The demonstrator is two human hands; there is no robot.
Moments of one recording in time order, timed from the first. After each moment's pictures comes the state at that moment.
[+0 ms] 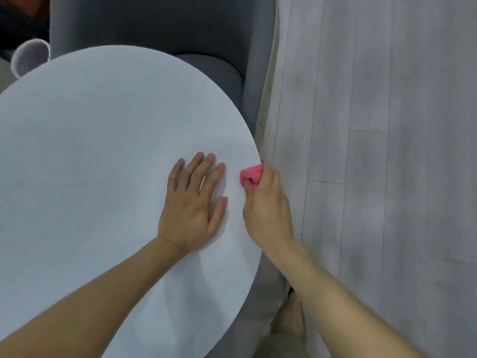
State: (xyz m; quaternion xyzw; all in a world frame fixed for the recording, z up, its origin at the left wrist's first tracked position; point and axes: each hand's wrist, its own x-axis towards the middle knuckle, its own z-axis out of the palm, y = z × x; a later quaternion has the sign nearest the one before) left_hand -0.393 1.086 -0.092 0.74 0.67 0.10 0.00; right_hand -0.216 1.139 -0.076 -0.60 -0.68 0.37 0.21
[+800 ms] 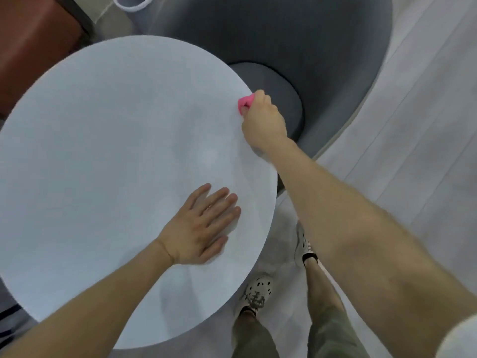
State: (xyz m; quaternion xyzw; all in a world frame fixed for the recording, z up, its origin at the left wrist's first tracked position) left_hand -0.390 1.083 -0.084 0.73 0.68 0.07 0.03; right_hand -0.388 1.381 -0.082 -0.39 -0.87 0.31 0.02
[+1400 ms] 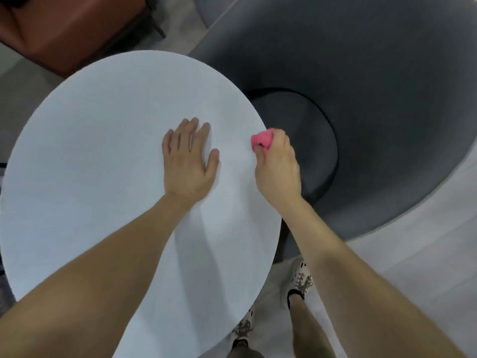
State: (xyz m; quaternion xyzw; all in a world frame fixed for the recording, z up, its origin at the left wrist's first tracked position) left_hand -0.520 1.225 -0.087 0.27 0.96 0.07 -0.05; right_hand -0.423 1.411 -0.079 -0.28 -0.86 0.42 0.05
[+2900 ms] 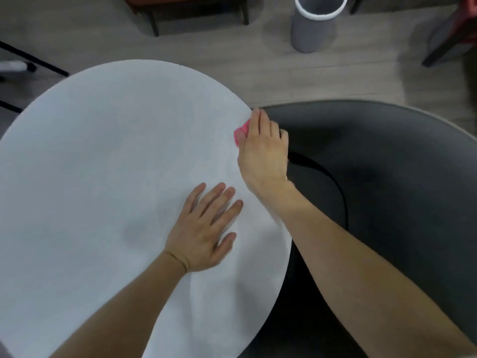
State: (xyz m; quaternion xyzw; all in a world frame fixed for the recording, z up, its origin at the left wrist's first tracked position) left_hand -0.513 1.232 -0.087 0.26 0.96 0.13 -0.04; right_hand -0.672 1.397 -0.077 0.03 -0.99 0.14 -0.03
